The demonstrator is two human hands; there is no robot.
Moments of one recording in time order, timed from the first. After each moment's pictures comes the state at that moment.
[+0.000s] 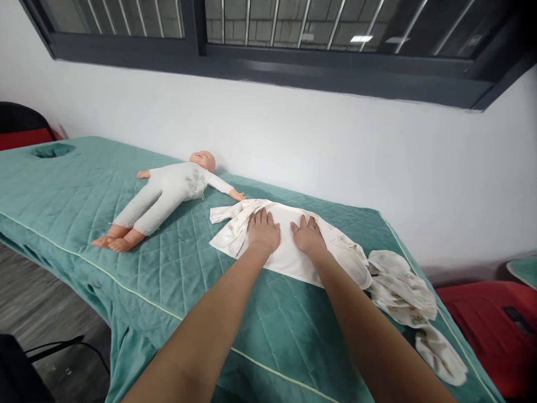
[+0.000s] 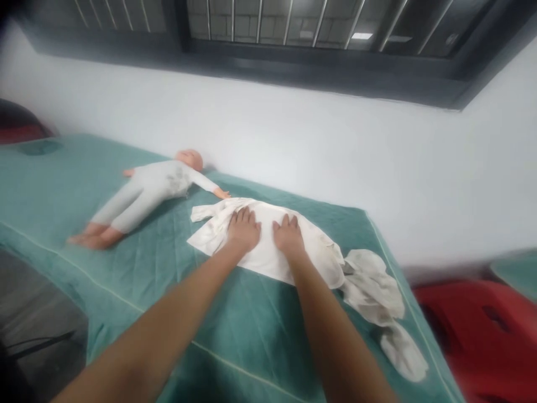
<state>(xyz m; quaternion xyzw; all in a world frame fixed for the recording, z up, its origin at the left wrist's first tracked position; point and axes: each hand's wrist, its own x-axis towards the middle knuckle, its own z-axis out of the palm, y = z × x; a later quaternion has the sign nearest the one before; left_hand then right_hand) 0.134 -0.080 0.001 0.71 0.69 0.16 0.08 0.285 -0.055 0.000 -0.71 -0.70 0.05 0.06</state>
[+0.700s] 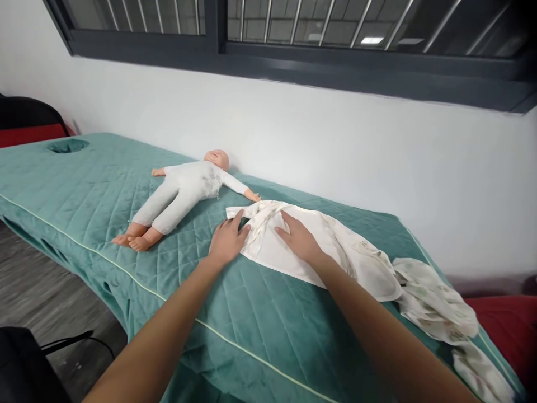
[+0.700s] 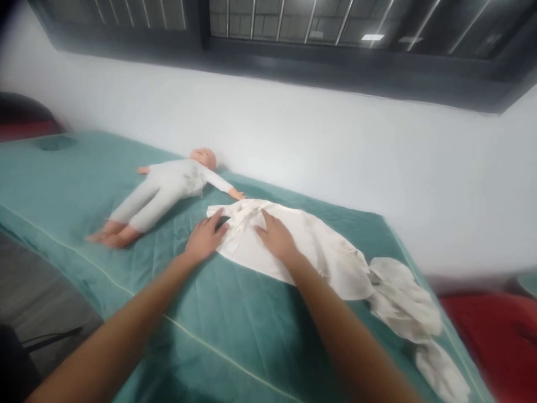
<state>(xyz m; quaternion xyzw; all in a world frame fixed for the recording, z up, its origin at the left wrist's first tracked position) -0.018 -0.137 0.000 0.65 0.69 0.28 0.11 0.215 -0.072 0.014 -0.53 -0.80 0.17 0.20</state>
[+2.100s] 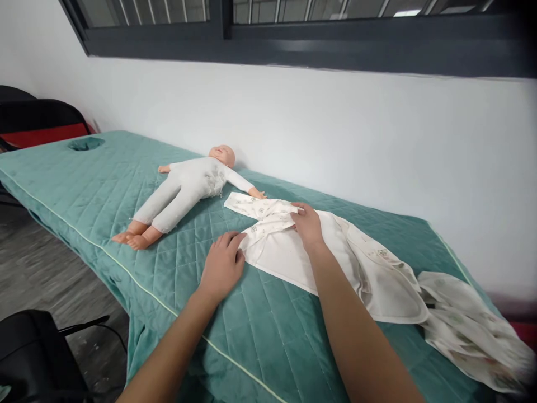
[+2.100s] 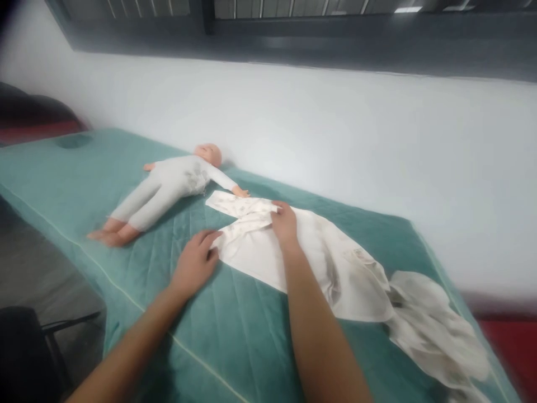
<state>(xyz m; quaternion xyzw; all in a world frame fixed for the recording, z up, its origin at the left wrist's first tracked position) -0.001 -0.193 -0.013 0.68 0.66 0.32 0.00 0.198 -0.021 0.007 -0.57 -0.59 0.37 0.44</state>
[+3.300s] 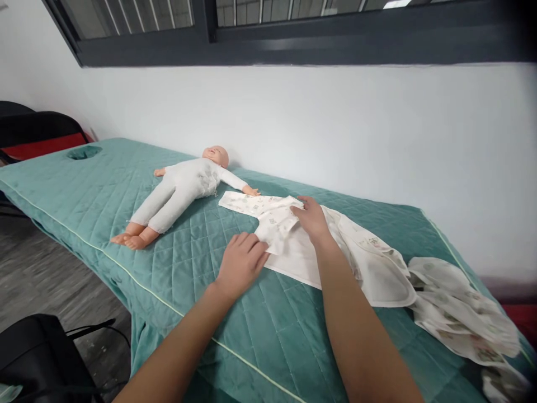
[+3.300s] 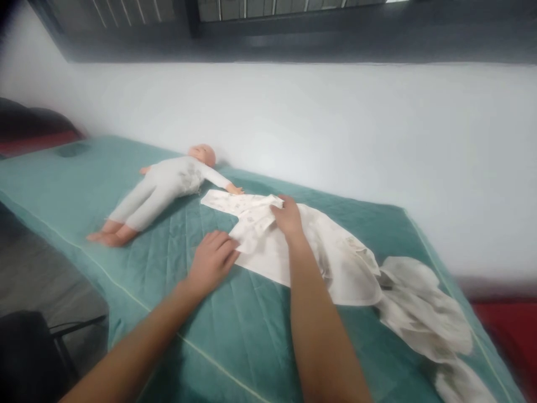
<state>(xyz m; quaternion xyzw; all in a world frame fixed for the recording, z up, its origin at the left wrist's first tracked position) 0.045 -0.190 0.007 0.78 0.54 0.30 -0.13 0.231 -0.016 0.015 -0.61 -0.66 0.27 0.34</state>
